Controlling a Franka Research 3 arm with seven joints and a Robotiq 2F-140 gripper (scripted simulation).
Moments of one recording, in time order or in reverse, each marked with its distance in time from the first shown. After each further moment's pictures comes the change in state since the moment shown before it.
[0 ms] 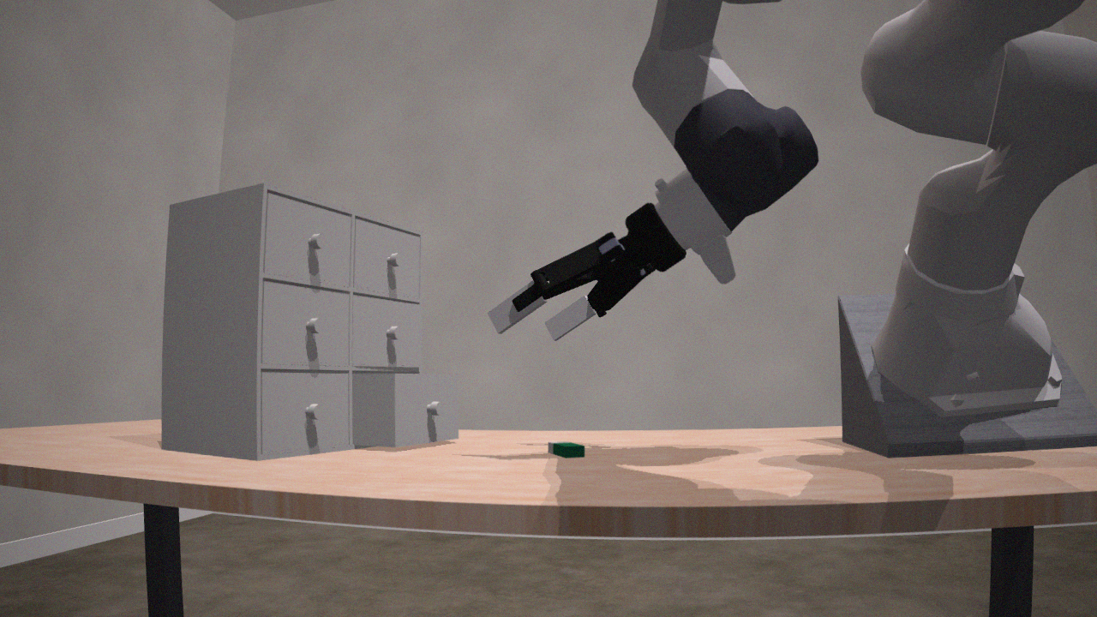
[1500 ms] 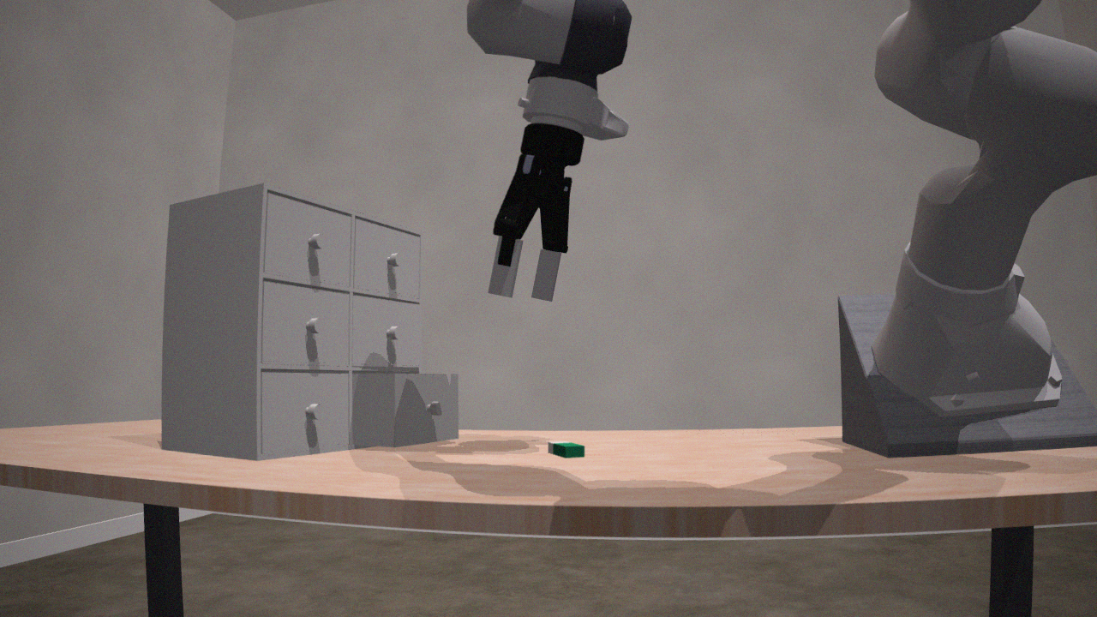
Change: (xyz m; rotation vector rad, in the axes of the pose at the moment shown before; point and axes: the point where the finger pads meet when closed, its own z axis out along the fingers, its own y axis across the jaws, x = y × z) arm -0.044 -0.011 -0.009 -0.009 0.807 -0.148
